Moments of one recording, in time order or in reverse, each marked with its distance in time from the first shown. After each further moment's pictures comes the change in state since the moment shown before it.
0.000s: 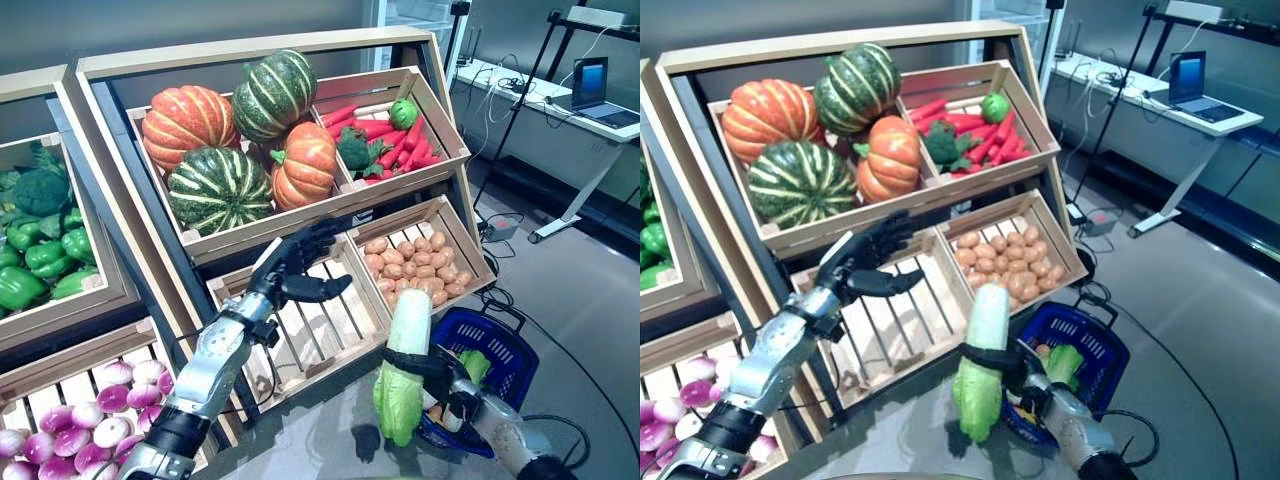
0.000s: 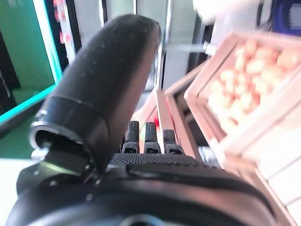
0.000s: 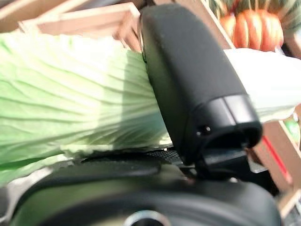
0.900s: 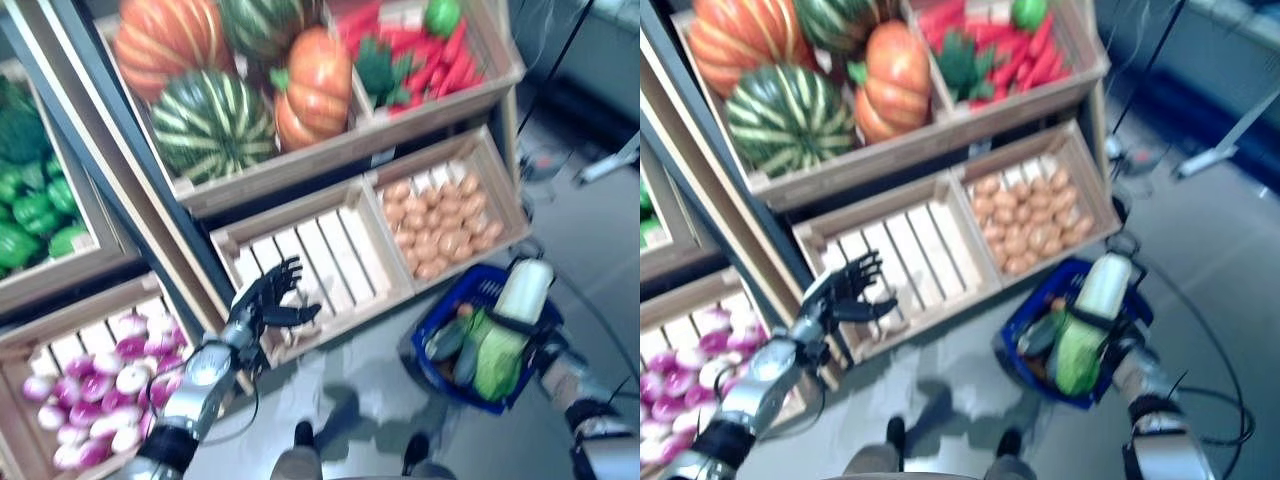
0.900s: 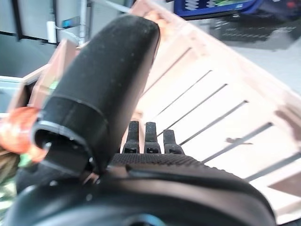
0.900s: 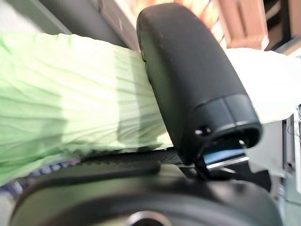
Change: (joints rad) left arm -0.099 0.063 -0.117 0.257 -0.026 -0.054 0.064; right arm -0.490 -0.243 -0.226 0.576 -0.030 -0.095 -0.298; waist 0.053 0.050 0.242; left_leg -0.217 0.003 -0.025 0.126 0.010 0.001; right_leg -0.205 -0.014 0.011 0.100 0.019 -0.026
